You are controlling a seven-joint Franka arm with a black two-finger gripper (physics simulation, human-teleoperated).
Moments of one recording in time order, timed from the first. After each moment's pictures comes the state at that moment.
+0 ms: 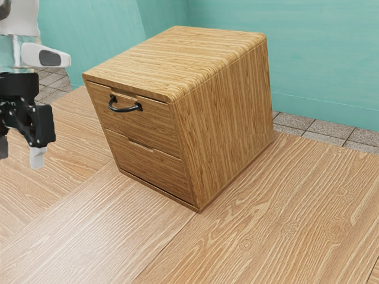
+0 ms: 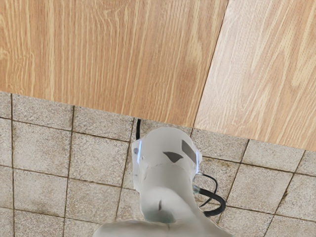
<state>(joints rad) 0.12 -0.12 0.05 -1.35 0.04 0.82 -0.01</state>
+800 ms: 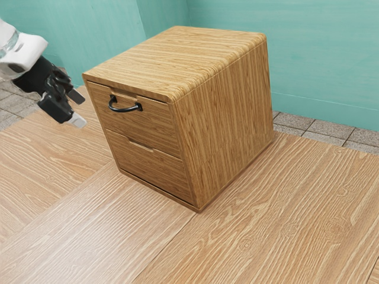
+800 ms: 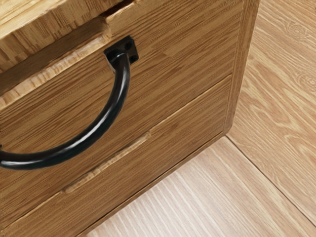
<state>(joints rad) -0.40 -0.33 0.66 -1.74 -0.08 1.86 0.99</state>
